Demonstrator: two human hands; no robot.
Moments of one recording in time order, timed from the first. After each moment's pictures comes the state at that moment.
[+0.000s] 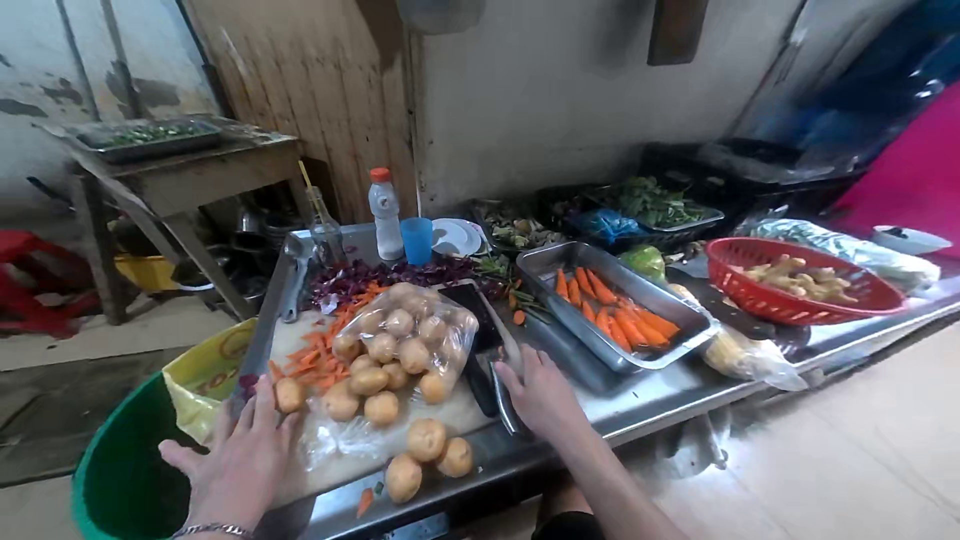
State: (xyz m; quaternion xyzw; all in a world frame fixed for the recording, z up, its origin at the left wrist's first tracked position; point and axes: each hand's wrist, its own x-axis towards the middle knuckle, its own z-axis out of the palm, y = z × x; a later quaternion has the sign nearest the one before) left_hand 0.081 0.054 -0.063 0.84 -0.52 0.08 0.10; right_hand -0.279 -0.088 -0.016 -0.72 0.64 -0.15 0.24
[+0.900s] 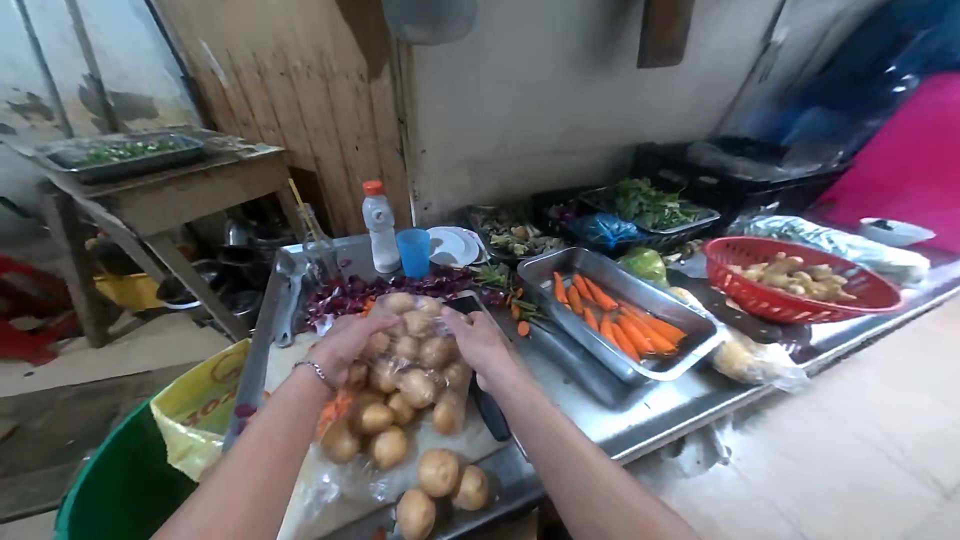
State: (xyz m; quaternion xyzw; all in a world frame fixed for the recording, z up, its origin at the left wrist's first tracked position) left_hand 0.024 -0.114 0.042 0.70 -0.38 -0.45 0.41; right_hand -0.174 -0.139 0.027 -0.52 0.61 -0.31 0.51
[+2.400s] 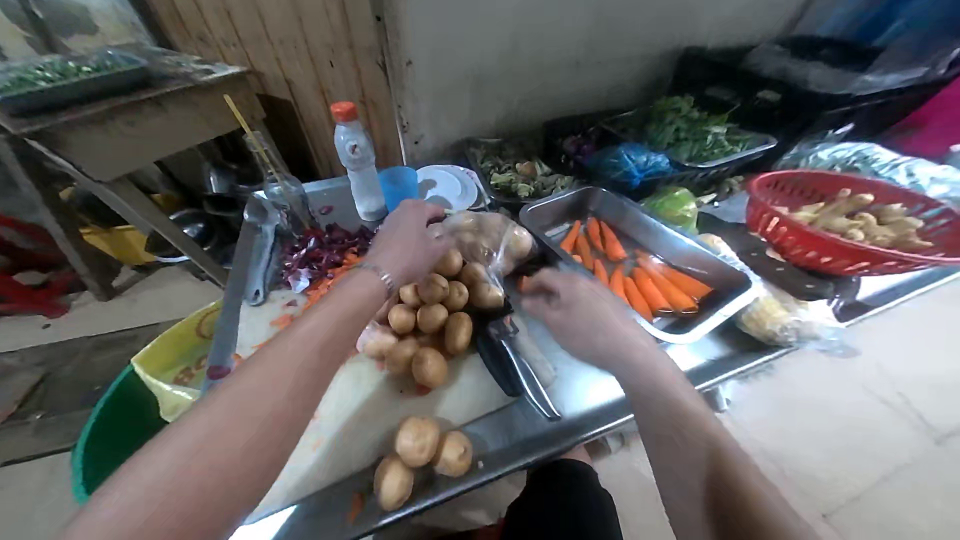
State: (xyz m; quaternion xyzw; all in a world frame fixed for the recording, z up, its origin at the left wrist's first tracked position) left_hand -0.053 -0.187 0.078 0.64 -0.72 -0.17 0.21; right_hand -0.302 -0.135 0.054 -0.77 0.57 -0.14 0.25
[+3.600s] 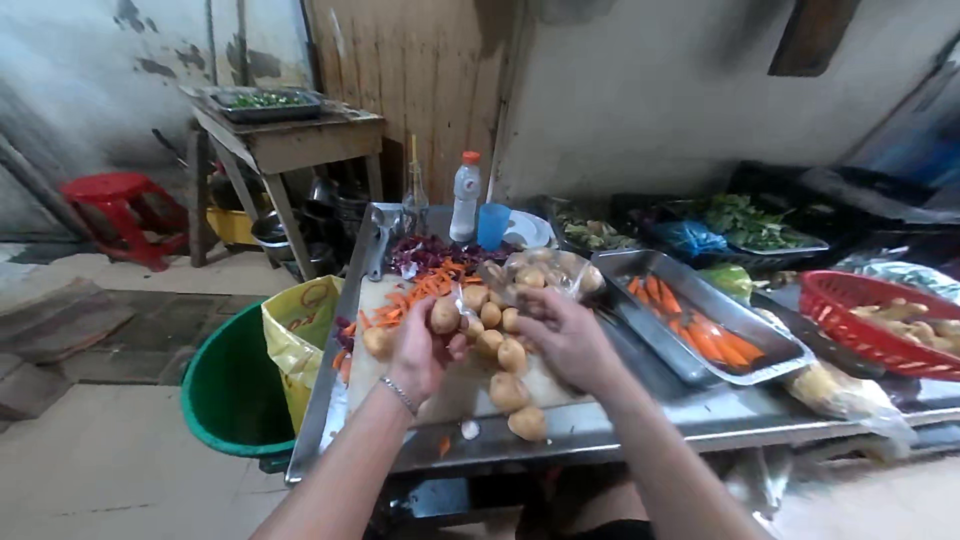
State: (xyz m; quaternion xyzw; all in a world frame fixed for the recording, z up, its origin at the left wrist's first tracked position) left_hand -0.003 -0.006 0.012 0.42 -0.20 -0.57 0.68; right_hand -0.205 -0.069 0.049 -0.82 0.38 -0.30 0.30
